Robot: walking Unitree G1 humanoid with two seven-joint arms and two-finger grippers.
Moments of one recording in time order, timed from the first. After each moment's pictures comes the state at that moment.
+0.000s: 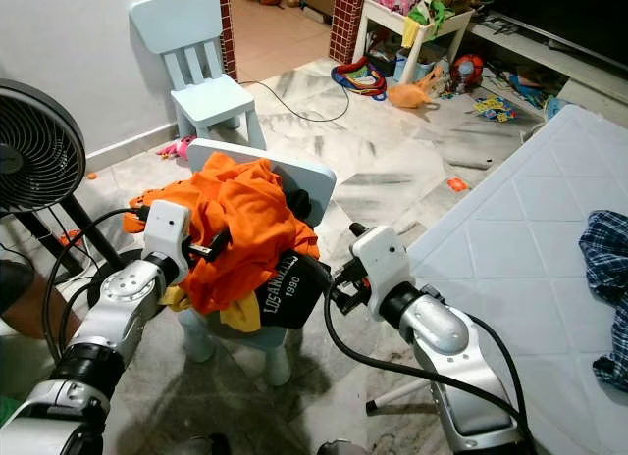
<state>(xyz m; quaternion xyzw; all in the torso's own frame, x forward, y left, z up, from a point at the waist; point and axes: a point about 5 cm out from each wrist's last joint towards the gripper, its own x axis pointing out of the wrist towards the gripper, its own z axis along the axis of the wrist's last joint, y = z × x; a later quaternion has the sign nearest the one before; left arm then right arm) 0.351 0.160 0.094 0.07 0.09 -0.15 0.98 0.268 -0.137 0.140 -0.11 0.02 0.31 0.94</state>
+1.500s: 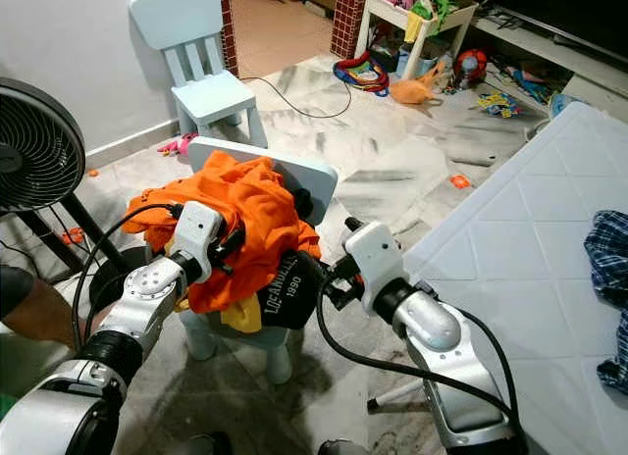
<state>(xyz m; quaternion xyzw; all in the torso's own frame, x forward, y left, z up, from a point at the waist) 0.350 0.134 0.095 0.10 0.04 -0.24 0.96 0.272 -0.125 0.145 -0.11 -0.01 0.31 0.94</state>
